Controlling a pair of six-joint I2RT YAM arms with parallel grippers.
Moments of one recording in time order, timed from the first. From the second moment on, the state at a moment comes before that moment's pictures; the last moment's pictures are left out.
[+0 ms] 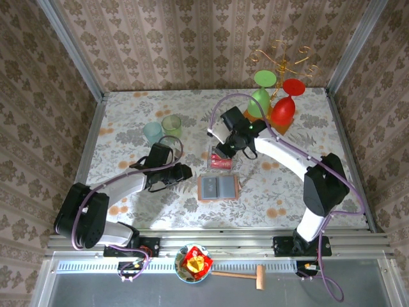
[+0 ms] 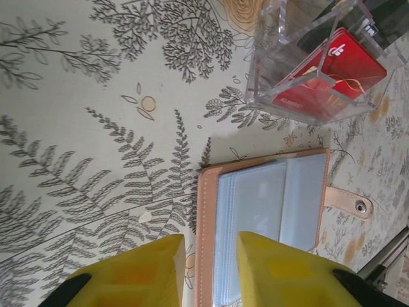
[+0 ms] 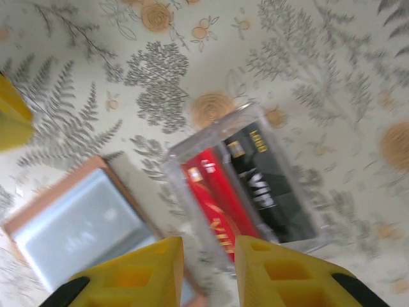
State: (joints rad) left arm -0.51 1.38 0.63 -0.18 0.46 -0.75; right arm 0.60 1.71 1.38 -0.71 -0.13 -0.22
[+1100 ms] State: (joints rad) left arm -0.64 1.43 0.50 0.01 0.48 -0.85; right arm 0.74 1.66 1.09 -0.53 -0.23 0.64
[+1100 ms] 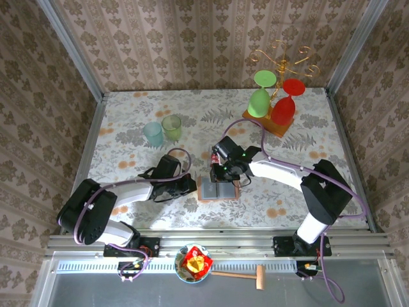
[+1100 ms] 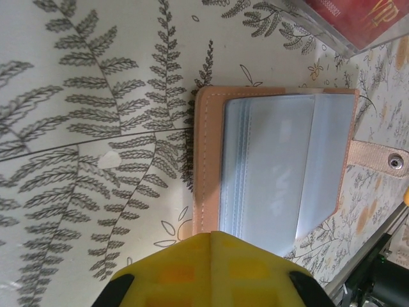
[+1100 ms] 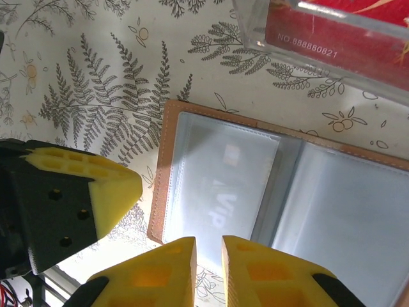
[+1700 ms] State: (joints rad) left arm -0.64 1.46 0.50 0.03 0.49 -0.86; right arm 0.76 1.75 1.09 -0.51 -0.27 0.66
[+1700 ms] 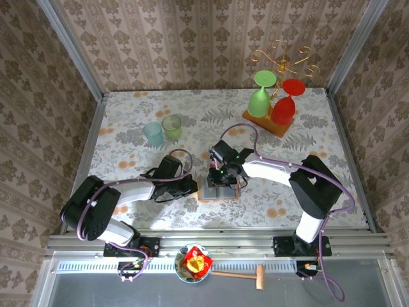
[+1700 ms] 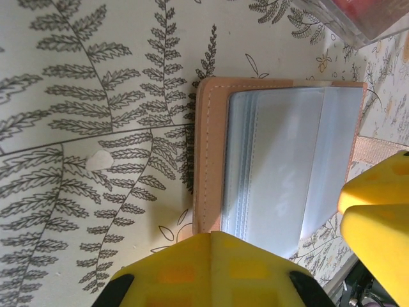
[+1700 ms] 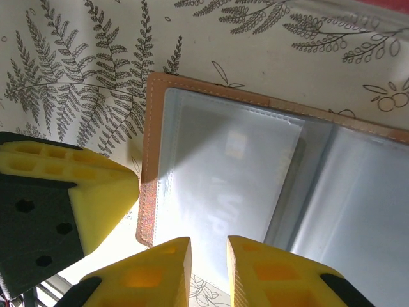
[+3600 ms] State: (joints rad) left arm -0.65 1.52 0.54 0.00 0.53 -0.86; right arm 0.77 1.80 1.11 -0.54 -0.24 0.69
